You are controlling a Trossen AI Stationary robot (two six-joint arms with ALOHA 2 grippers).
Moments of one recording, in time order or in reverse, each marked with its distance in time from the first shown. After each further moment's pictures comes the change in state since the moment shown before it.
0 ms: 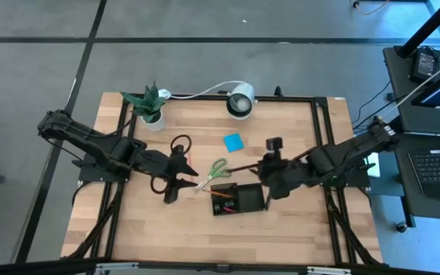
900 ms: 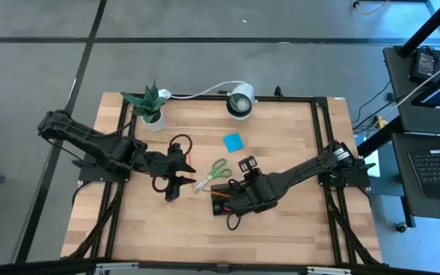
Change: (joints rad) left arm 0.000 0.000 0.000 -0.075 -0.059 -0.077; right arm -0.013 0.506 0.343 -0.391 -0.094 -0.055
